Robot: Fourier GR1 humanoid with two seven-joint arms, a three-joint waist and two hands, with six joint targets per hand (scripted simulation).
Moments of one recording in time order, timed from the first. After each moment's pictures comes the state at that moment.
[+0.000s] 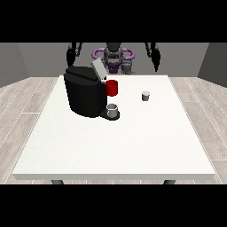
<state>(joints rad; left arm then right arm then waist) 0.00 0.12 0.00 -1.56 -0.01 0.02 -0.02 -0.03 -0.11 -0.02 -1.56 0.00 -0.03 0.01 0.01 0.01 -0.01</state>
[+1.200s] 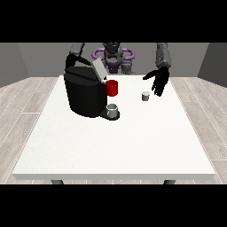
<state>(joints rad) -0.36 0.52 0.03 -1.13 -0.30 -0.20 -0.09 -0.14 -0.04 0.08 -1.59 0.16 -0.13 -0.03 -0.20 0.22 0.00</state>
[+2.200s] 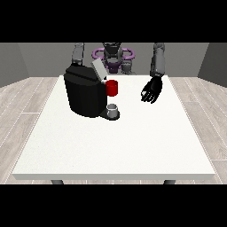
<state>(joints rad) -0.55 0.44 -0.10 -0.87 -0.67 0.02 -0.19 -0.27 -0.02 0.04 -1.41 0.18 -0.17 0.00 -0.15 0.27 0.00</state>
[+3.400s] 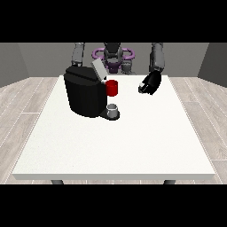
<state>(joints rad) -0.69 0.38 -0.08 -0.70 -0.76 -0.13 -0.27 -0.25 -0.03 0.00 -1.22 0.18 -0.19 -0.04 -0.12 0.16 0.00</state>
